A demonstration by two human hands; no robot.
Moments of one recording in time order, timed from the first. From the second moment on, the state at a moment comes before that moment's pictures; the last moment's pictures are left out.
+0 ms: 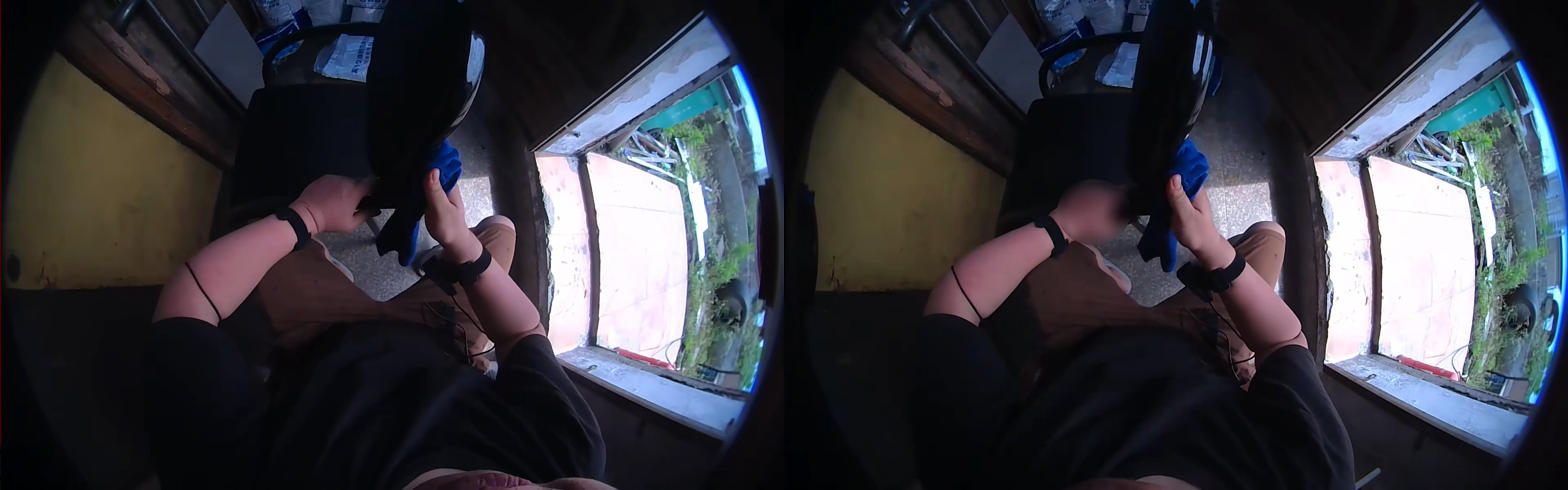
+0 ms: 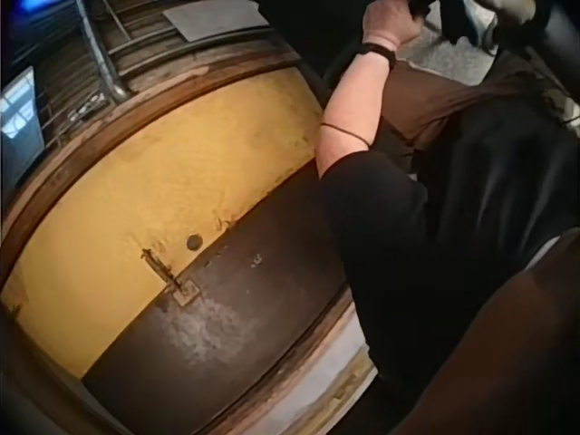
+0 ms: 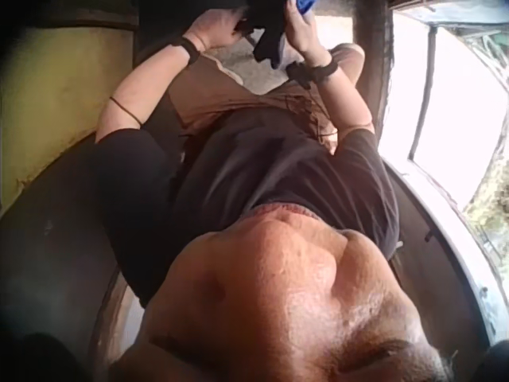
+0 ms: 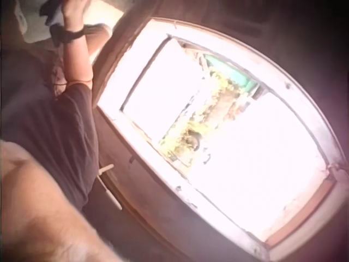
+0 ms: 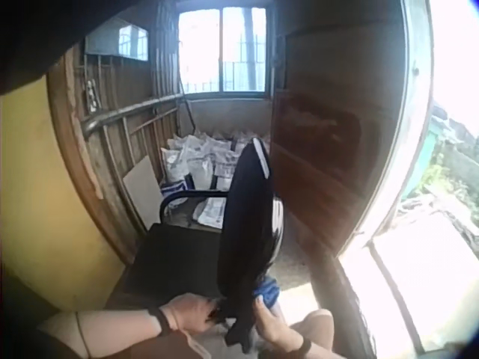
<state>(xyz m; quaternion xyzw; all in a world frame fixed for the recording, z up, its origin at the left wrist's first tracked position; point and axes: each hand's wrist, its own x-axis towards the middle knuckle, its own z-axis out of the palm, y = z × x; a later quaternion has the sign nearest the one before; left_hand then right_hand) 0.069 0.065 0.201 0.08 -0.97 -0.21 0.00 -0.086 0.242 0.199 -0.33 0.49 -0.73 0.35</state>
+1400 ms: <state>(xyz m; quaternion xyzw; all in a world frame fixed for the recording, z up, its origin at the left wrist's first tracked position) 0.079 0.082 0.209 0.03 -0.99 -0.11 0.04 -0.034 0.239 0.152 -0.37 0.71 -0.59 0.11</state>
